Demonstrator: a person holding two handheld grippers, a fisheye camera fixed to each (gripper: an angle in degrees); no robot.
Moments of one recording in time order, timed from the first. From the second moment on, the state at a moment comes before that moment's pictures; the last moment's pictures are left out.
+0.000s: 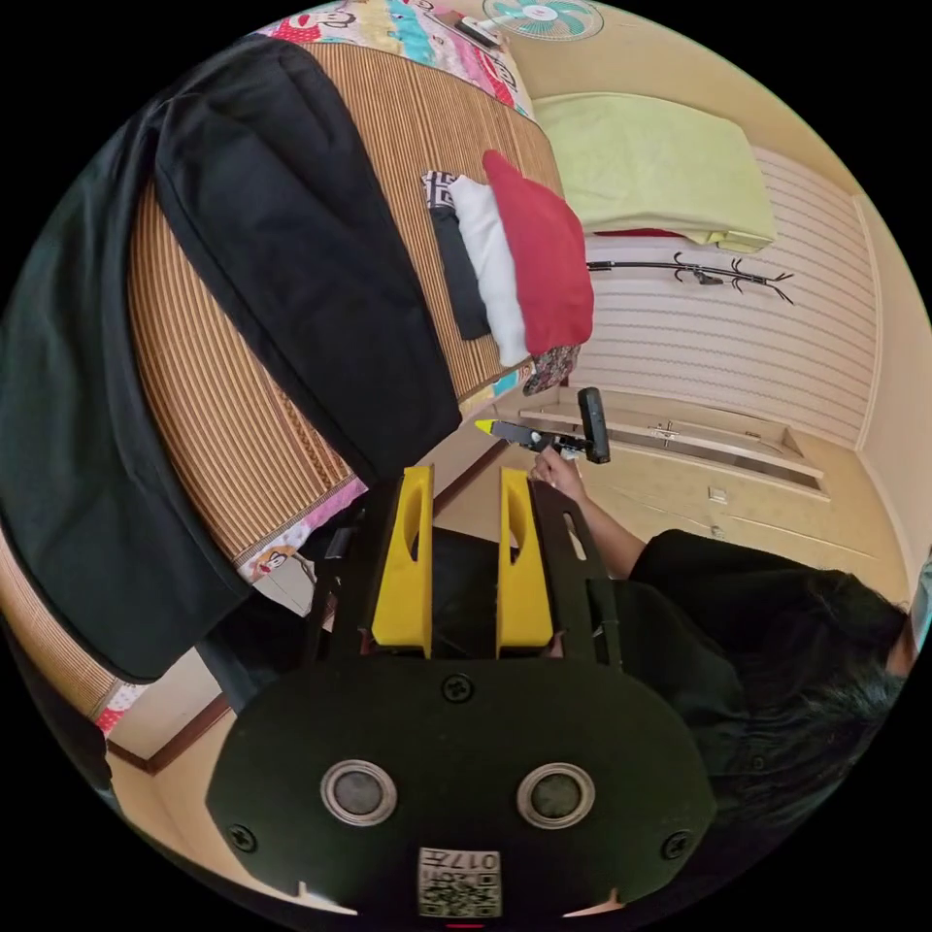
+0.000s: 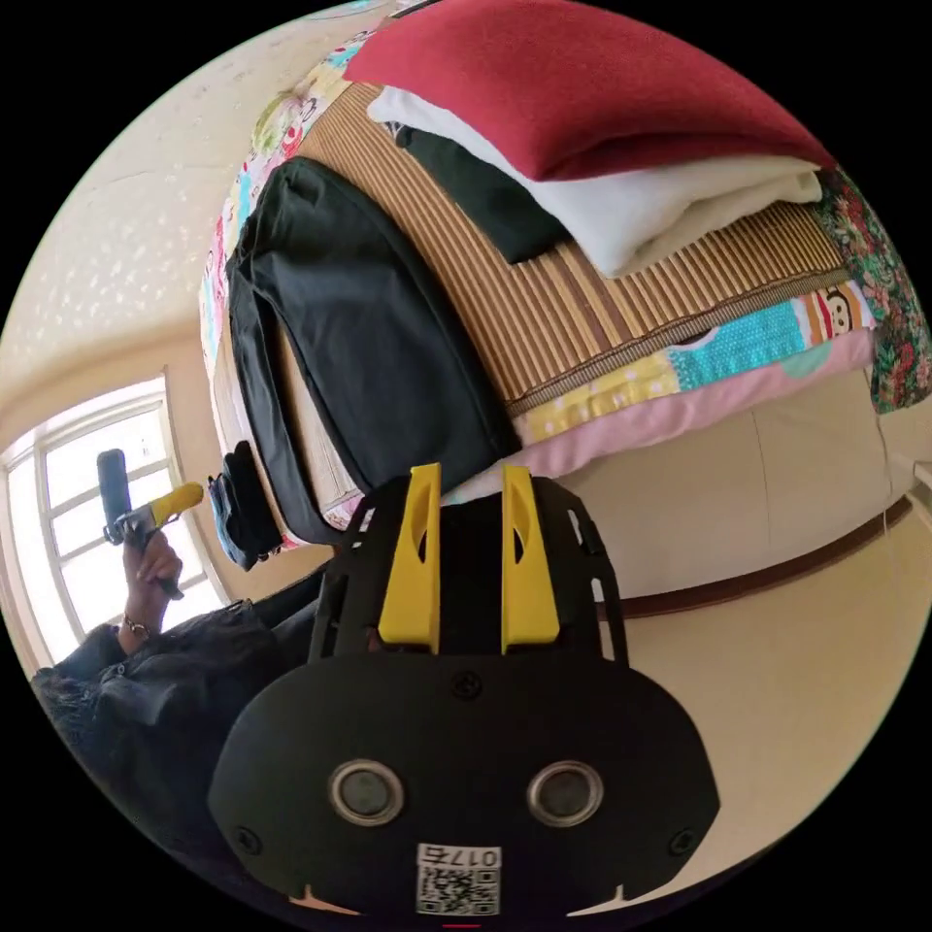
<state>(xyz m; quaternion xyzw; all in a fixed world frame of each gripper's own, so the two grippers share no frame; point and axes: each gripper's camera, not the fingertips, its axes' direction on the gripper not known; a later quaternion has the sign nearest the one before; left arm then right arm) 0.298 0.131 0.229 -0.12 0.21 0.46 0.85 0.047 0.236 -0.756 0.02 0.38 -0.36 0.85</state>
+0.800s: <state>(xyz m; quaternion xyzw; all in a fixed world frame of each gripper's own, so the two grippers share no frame) 0.339 0.119 0.229 -0.11 0.17 0.45 0.87 0.008 0.365 -0.630 -0.21 0.23 -0.59 0.75</state>
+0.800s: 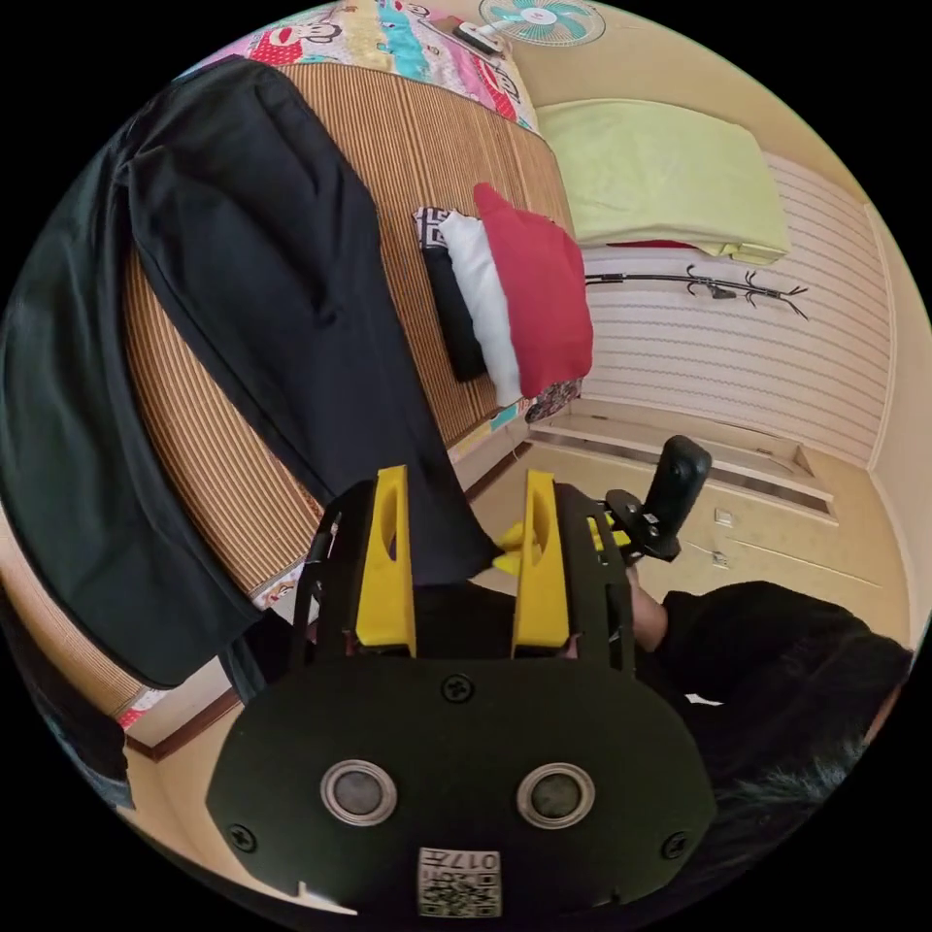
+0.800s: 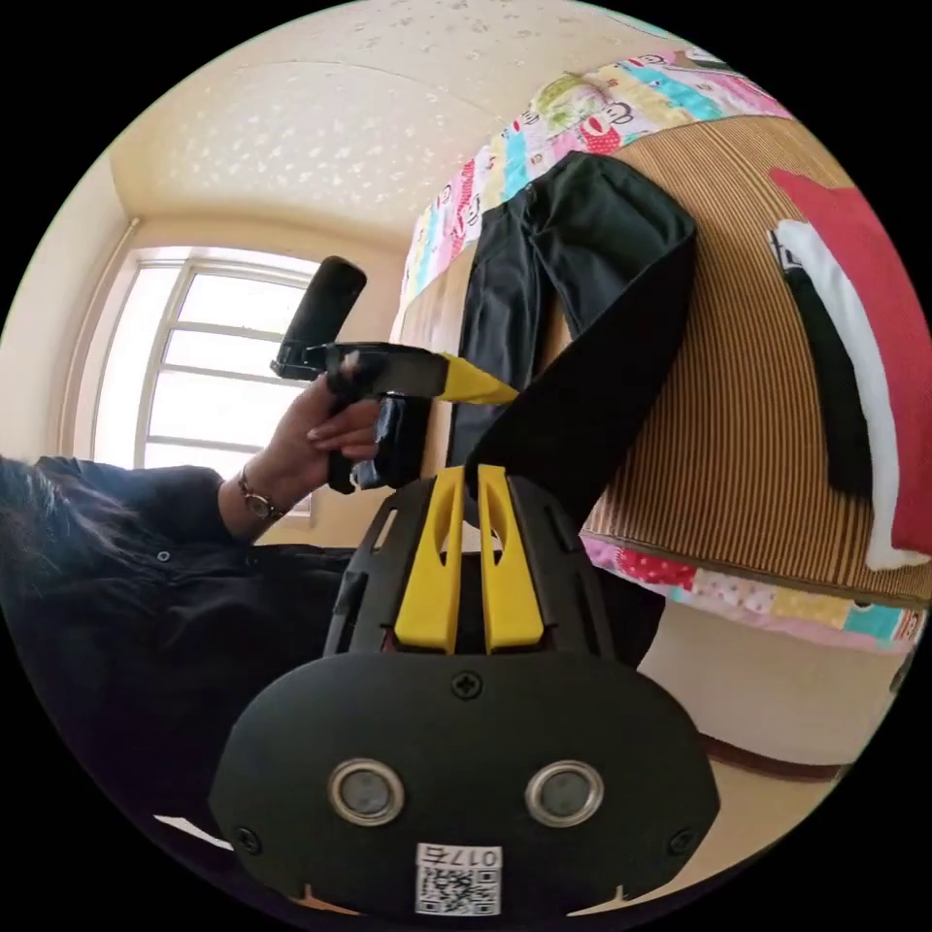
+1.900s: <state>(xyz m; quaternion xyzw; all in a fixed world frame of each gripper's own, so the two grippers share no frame) -0.027 0.108 0.147 0.01 0.44 0.16 0.89 -0.208 0.225 -0.051 -0.03 0.29 -0.70 0.65</state>
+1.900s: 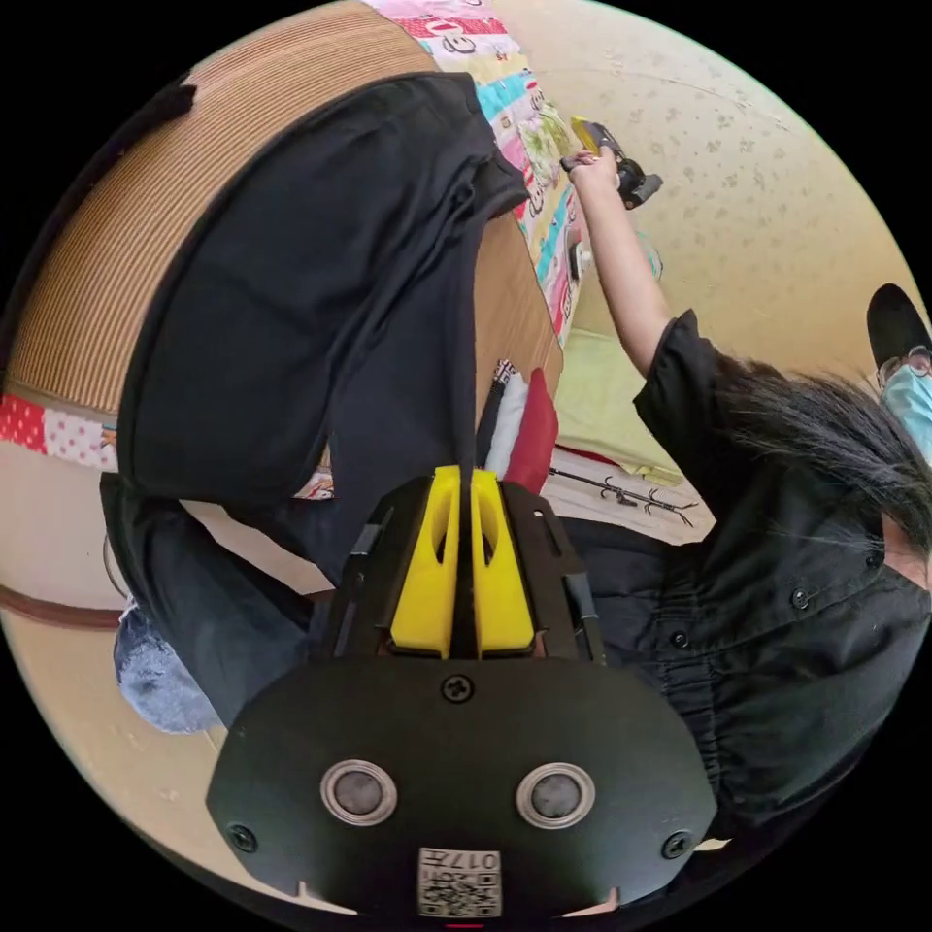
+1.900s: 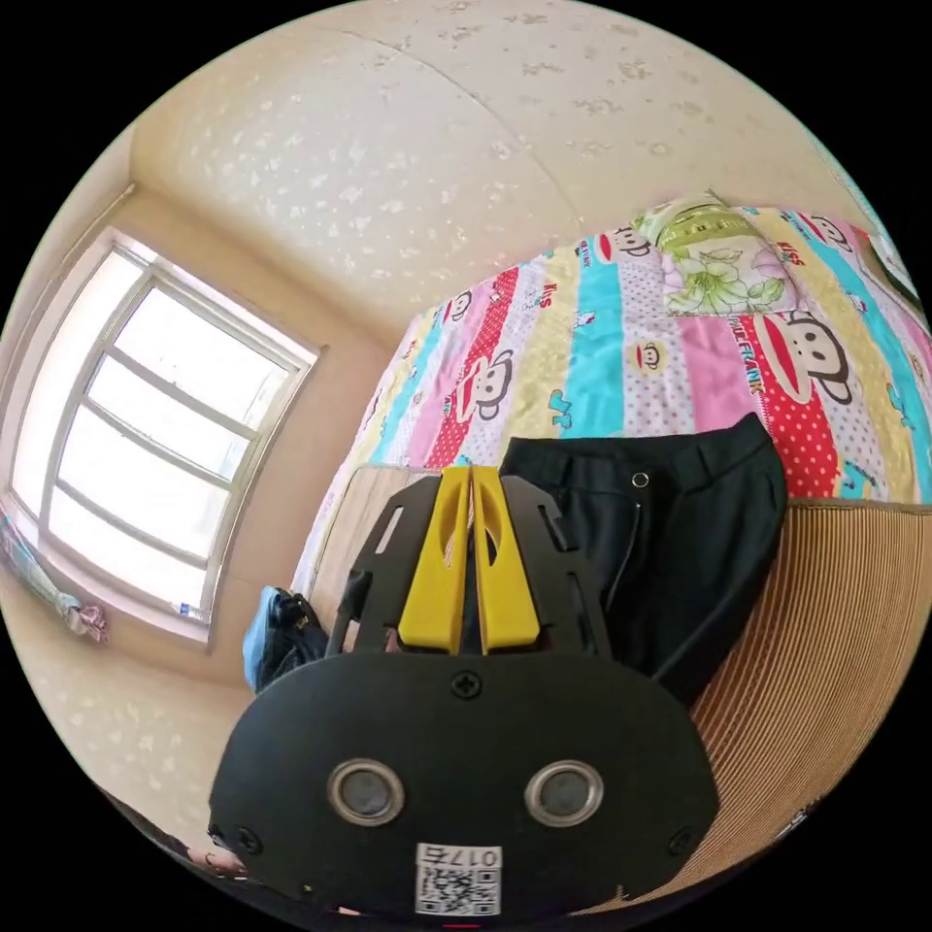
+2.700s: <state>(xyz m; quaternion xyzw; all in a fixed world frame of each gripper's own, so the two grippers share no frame) -0.039 0.110 0.117 -0.03 0.55 0.18 0.82 -0.151 0.200 -0.057 0.16 0.41 -0.65 0.62</state>
